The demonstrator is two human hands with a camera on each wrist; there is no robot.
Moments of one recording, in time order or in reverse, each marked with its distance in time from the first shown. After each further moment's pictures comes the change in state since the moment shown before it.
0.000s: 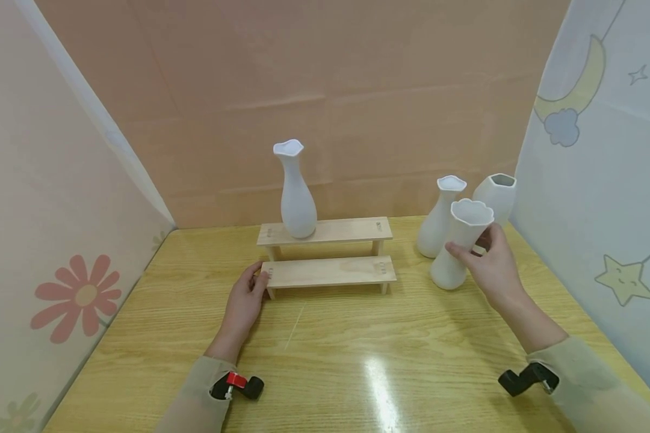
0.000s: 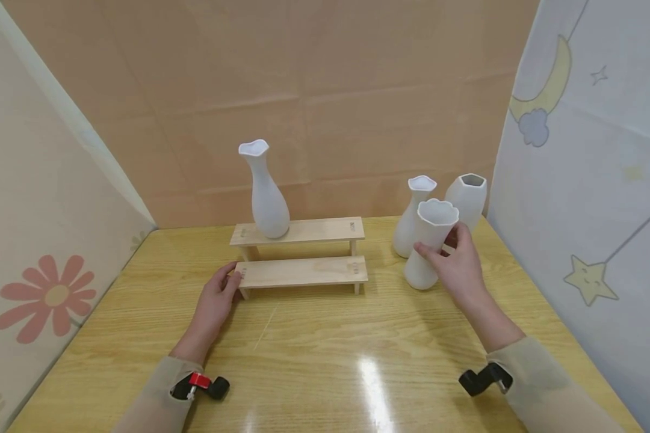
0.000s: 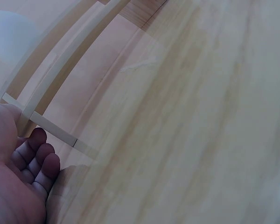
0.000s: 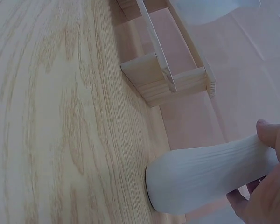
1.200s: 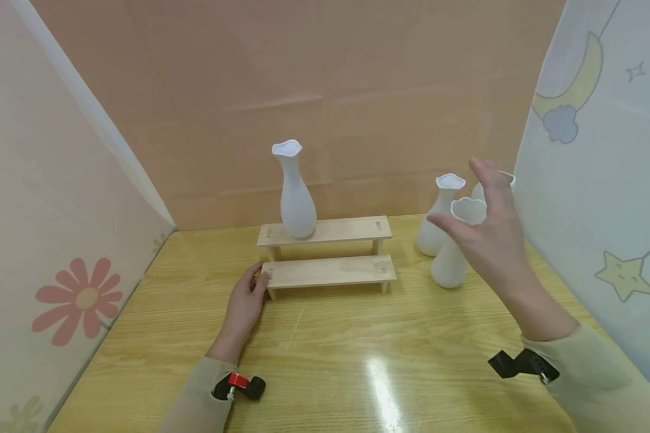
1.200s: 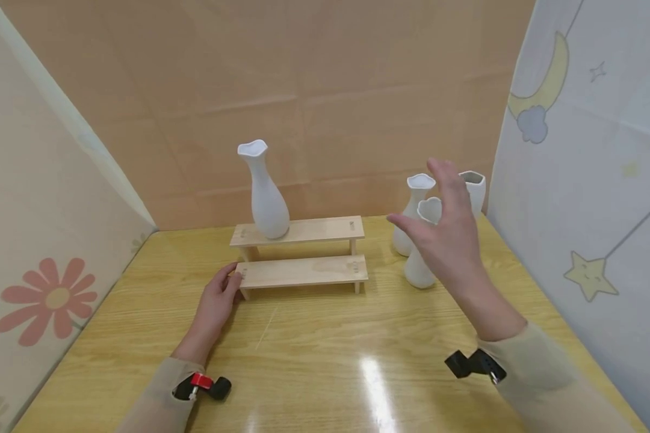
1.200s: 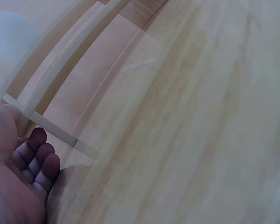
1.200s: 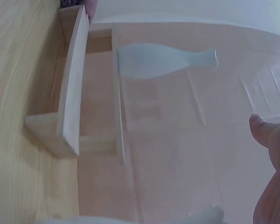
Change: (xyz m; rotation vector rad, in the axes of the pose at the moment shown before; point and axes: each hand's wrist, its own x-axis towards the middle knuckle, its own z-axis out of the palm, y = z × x) left_hand 0.001 -0.001 0.002 -0.005 0.005 -0.004; right_hand -0.011 -0.108 0.003 -0.128 0.161 -0.400
